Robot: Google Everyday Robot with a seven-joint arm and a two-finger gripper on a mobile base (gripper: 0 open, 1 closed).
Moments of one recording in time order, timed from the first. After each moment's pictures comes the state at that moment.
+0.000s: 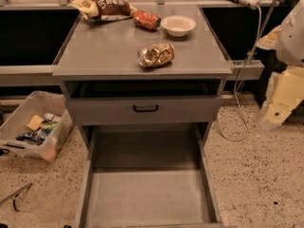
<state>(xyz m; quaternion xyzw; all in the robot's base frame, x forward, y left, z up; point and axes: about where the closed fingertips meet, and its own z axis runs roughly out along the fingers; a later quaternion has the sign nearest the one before) 0.438 -0.217 0.976 -0.60 0.78 -0.03 0.16</state>
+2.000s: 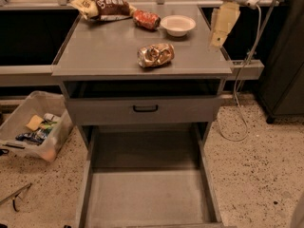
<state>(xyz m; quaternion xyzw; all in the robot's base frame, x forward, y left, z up) 0.646 -0.154 1.015 -0.70 0.66 -0.08 0.26</state>
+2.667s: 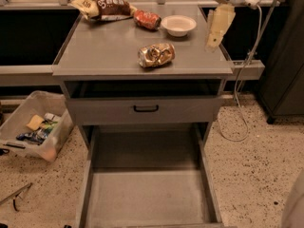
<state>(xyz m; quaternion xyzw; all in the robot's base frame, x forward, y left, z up) 0.655 -0.147 1.009 -0.70 0.66 -0.08 0.26</state>
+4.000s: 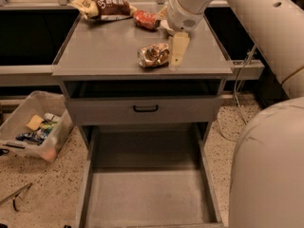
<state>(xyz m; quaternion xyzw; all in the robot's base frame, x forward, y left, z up) 0.704 -0.056 0.919 -0.76 0.59 -0.01 0.25</state>
